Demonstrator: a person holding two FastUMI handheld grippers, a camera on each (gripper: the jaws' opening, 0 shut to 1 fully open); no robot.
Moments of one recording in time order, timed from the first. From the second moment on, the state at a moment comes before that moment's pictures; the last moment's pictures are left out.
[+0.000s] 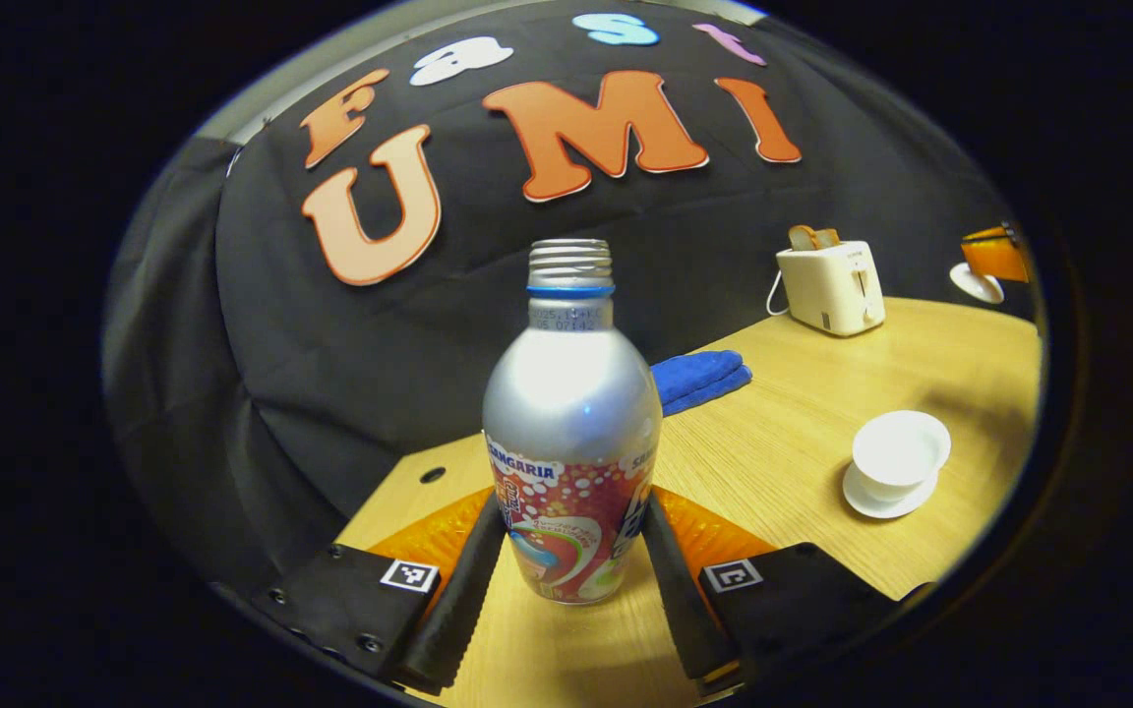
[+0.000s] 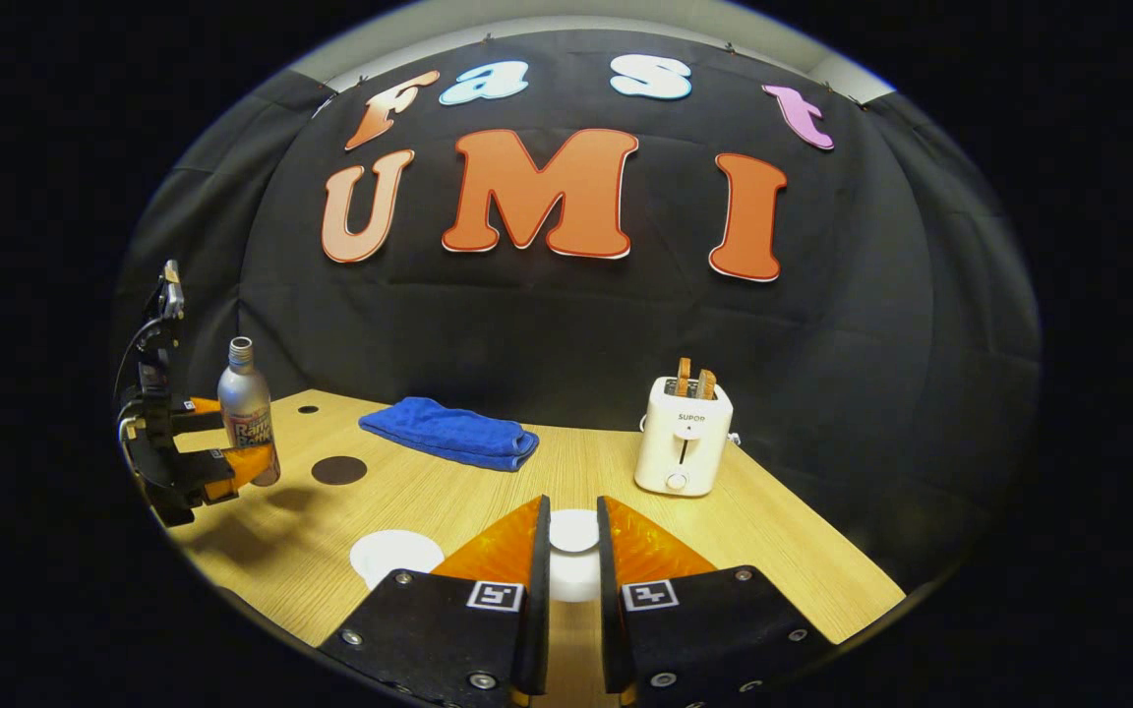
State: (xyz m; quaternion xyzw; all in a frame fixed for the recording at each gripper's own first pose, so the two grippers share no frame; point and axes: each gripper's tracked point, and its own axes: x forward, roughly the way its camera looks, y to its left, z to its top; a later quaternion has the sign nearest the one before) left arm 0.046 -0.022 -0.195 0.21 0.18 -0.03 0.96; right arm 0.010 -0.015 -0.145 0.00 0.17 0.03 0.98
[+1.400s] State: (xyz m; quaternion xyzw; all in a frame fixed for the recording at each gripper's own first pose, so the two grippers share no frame) left arm 0.058 -0.082 -0.200 0.62 0.09 -0.07 0.78; right arm -0.028 -0.056 -0.145 0.02 0.16 0.02 0.99
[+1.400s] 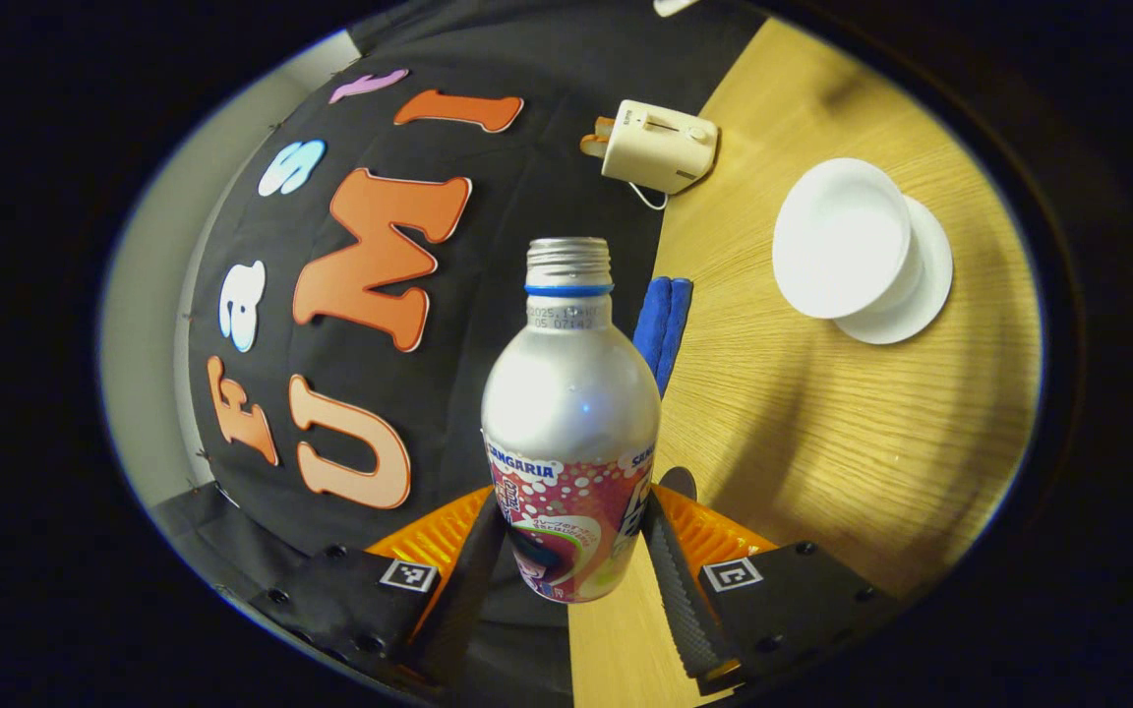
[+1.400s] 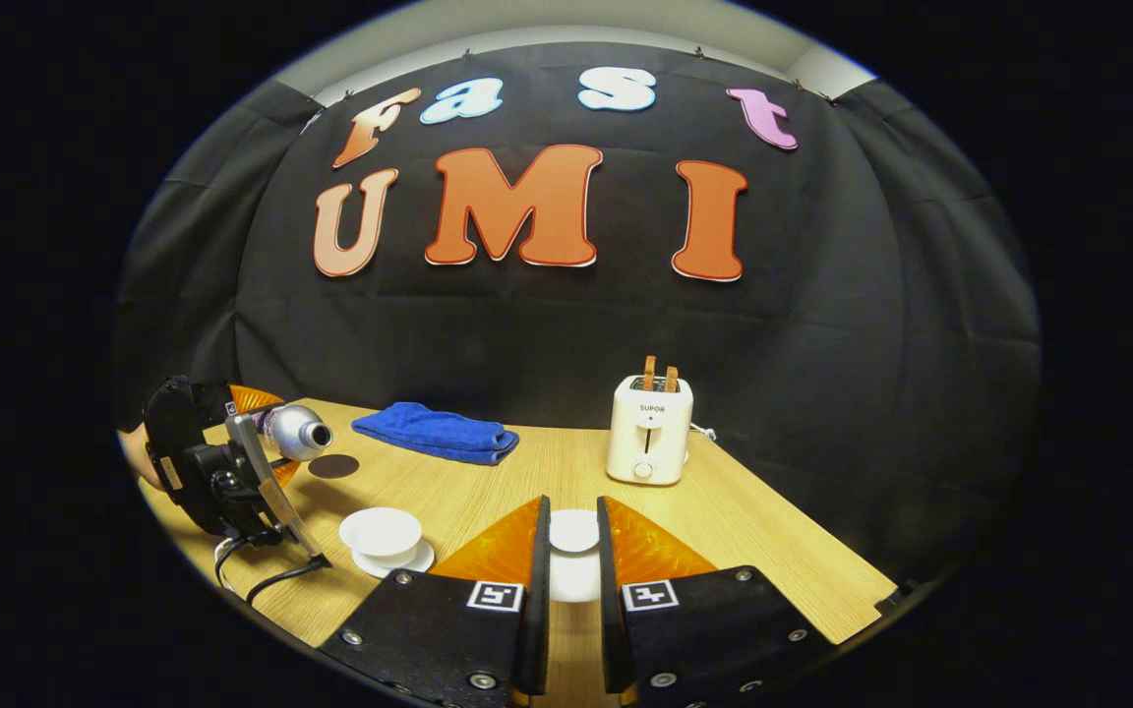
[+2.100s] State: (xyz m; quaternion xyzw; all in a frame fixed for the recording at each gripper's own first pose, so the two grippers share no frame) left arm 0.075 -0.110 -0.171 0.72 0.03 -0.08 0.69; right arm -0.038 -0.074 -0.152 0.01 0.16 0.01 0.99
